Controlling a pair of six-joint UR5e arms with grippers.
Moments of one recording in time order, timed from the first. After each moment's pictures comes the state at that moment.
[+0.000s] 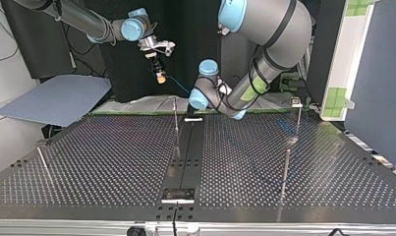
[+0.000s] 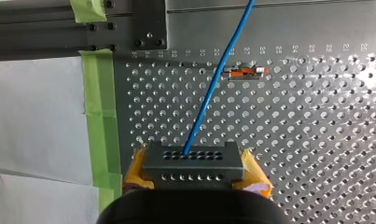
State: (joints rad) left arm -0.46 -2.55 -1.27 -3.15 -1.93 -1.44; right arm 2.06 -0.71 1.96 -1.07 1.40 1.61
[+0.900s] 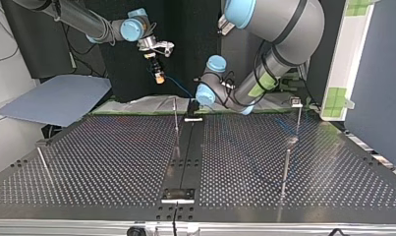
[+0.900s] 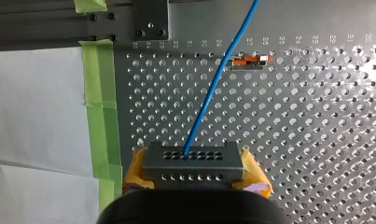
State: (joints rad) left arm -0.44 -2.49 -1.40 -3.04 -1.66 -1.60; right arm 2.06 -0.71 1.96 -1.06 1.42 1.60
